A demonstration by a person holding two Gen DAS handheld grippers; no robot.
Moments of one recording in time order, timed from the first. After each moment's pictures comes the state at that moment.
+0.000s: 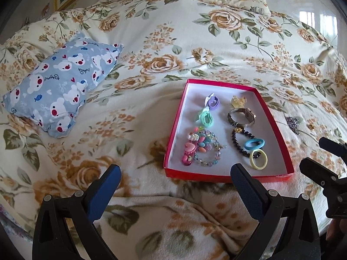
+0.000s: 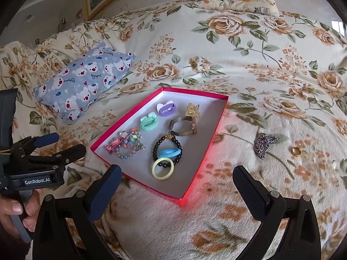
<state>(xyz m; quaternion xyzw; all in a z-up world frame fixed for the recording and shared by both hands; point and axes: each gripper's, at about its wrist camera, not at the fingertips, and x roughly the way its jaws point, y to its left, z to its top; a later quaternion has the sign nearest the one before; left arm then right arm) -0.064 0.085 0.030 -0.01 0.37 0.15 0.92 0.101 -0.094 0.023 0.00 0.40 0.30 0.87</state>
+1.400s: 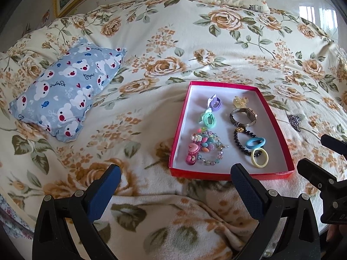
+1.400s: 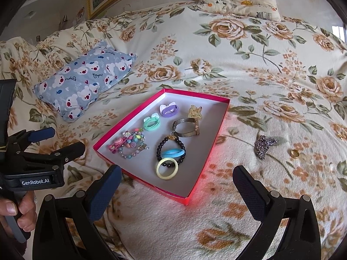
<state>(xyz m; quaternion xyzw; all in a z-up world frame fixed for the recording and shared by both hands) -0.072 0.078 0.040 0.01 0.37 0.16 0.91 0.092 -0.086 0.031 -0.01 0.39 0.30 0.87</state>
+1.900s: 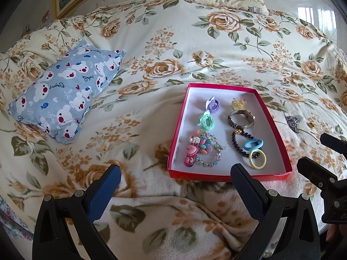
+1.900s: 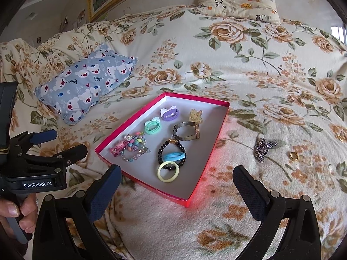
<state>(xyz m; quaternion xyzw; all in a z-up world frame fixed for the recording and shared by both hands) -0.074 0.077 0.042 0.01 0.36 0.16 0.92 0.091 -0.086 0.036 -0.01 0.38 0.30 0.88</state>
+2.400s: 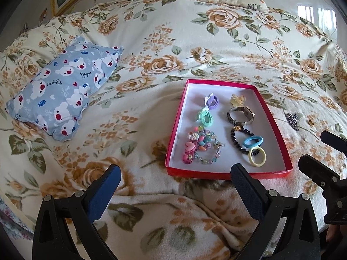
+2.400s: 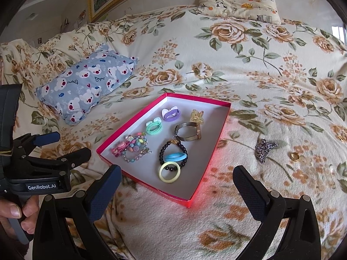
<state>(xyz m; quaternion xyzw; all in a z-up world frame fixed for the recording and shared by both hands) -0.071 0.082 0.038 0.01 0.38 0.15 0.91 0.090 -0.084 0.037 -0.01 0.38 0.30 0.88</state>
